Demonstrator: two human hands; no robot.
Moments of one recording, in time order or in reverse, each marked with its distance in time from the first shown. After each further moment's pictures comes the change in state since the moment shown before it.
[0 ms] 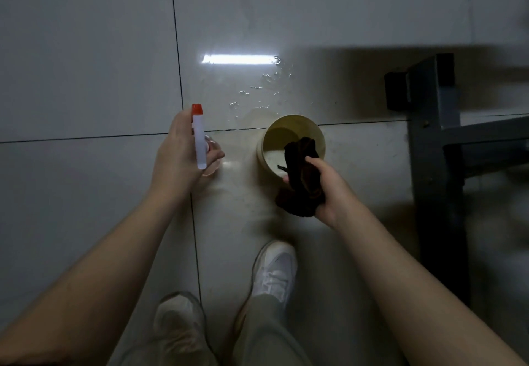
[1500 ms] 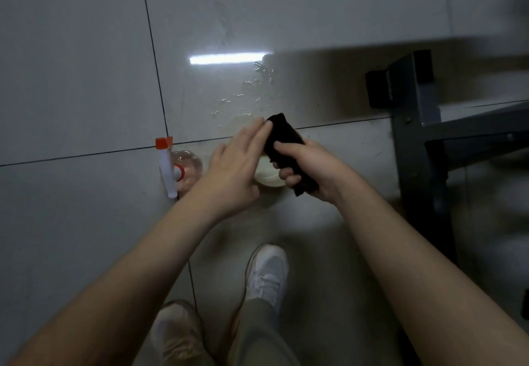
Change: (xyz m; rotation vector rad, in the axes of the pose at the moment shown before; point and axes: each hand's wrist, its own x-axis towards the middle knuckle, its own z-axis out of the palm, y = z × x) left_hand -0.003 0.091 0.029 0.183 -0.430 0.381; right_hand -0.022 -0.054 0.016 -0.268 -0.241 -0.124
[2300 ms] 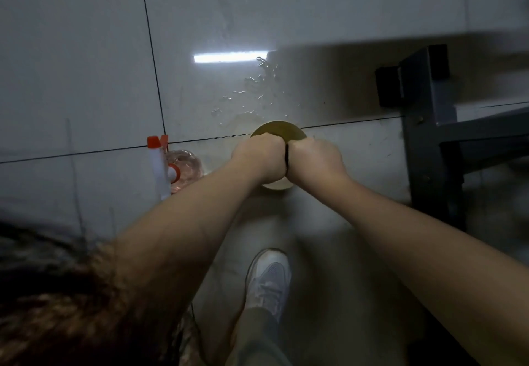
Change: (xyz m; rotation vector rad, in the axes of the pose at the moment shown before) left_hand 0.080 0.014 0.025 0.237 -0.334 -0.262; right_hand 0.038 0.013 -0.011 -1.747 0.413 -0.433
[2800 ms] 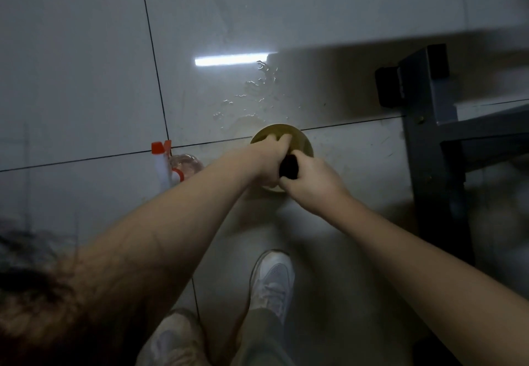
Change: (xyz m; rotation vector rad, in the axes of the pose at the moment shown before) left_hand -0.008 -0.008 -0.010 -0.013 -0.129 0.132; right_hand -0.022 0.003 0.014 0.506 -0.087 0.086
